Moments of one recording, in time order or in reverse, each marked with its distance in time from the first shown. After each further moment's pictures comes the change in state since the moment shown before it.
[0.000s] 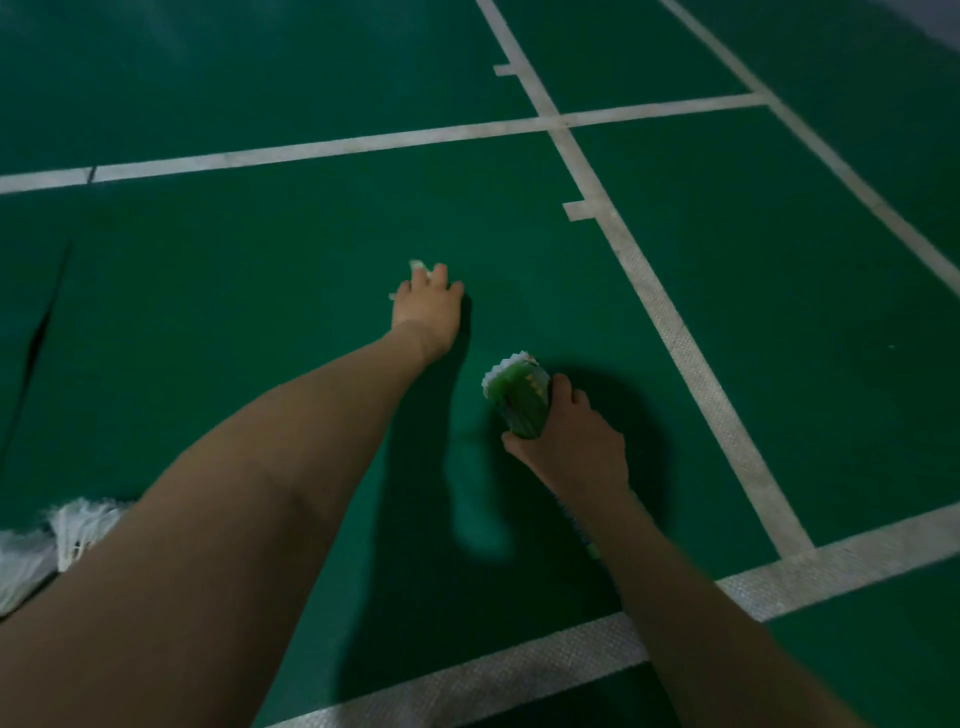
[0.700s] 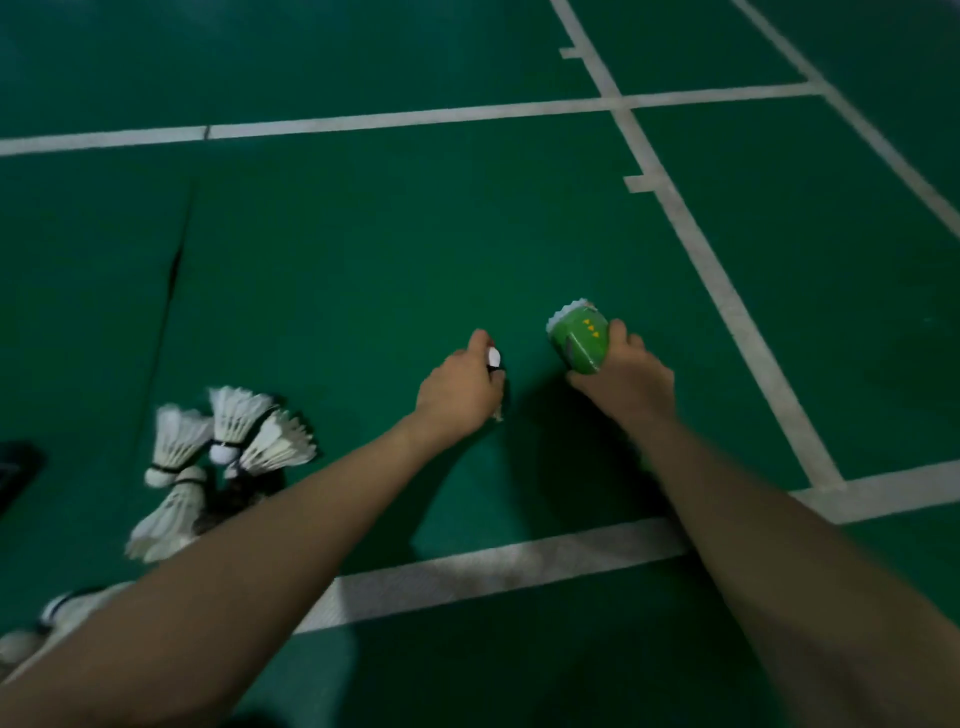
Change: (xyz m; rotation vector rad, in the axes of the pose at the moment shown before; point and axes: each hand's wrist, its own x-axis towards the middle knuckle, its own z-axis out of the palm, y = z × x) left_hand -0.197 -0.013 0.019 -0.768 0.033 -0.123; right_hand -0.025 -0.016 0.001 -0.048 0.090 0.004
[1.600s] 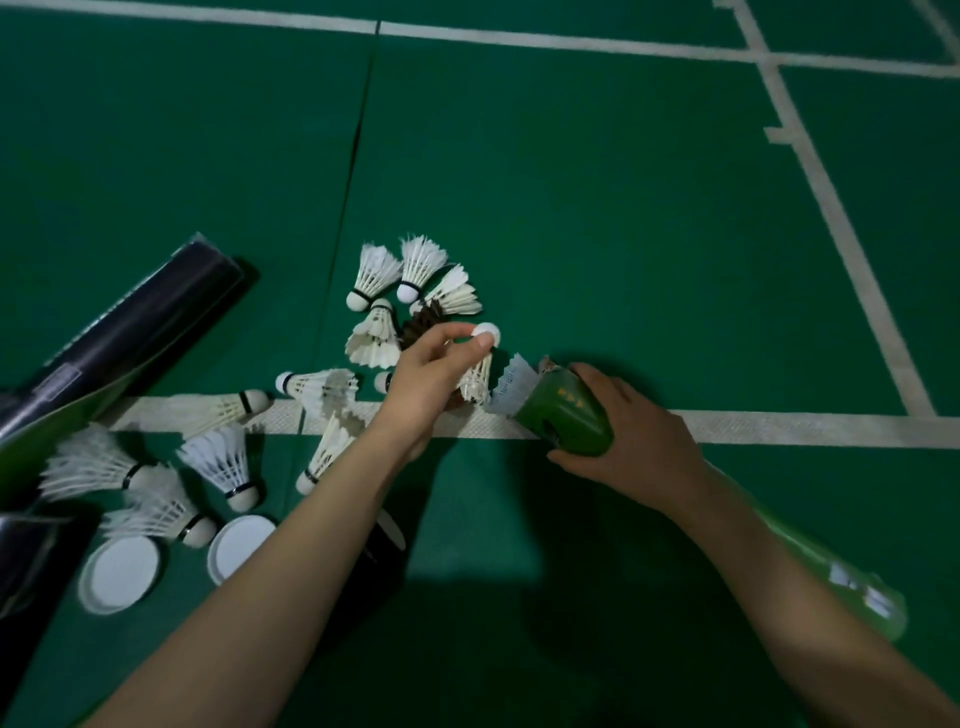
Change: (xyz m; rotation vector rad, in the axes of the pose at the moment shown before) left_hand -0.227 -0.139 -0.068 -1.078 0.119 -0.346; right_hand -0.253 -0.093 0.017 -0.034 -0.324 -0.534
